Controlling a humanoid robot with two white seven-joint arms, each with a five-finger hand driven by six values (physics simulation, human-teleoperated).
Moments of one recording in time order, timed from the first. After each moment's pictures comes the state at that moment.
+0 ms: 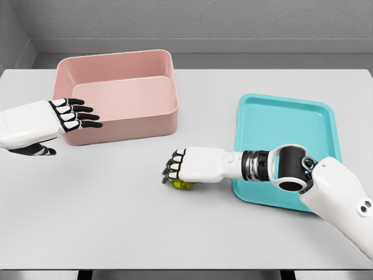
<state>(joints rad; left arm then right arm) -0.36 1.22 -0.49 -1.80 -0.35 -0.61 -0.17 -0.52 -0.48 0.75 -1.65 0.77 -0.61 0.51</state>
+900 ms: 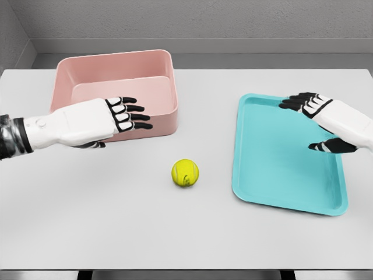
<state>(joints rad) -0.52 0.90 -0.58 -1.80 -0.54 -0.61 -0.27 -0.06 -0.71 -0.10 -1.72 0.29 -0.61 0.50</state>
